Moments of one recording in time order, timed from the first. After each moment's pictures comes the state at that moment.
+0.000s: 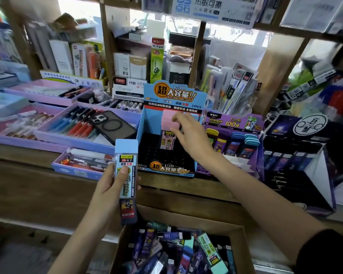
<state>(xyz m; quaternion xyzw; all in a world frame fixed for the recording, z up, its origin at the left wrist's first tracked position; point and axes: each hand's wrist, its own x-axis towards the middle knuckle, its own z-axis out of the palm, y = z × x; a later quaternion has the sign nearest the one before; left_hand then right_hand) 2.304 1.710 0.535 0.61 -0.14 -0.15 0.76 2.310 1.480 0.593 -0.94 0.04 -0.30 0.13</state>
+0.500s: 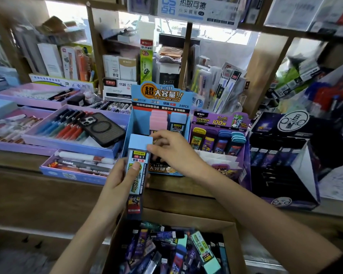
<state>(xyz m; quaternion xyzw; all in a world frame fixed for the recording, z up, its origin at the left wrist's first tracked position) 2.290 1.678 0.550 0.64 -0.22 -0.14 0.72 2.261 1.524 0.614 -0.88 0.06 -0.11 0.47</state>
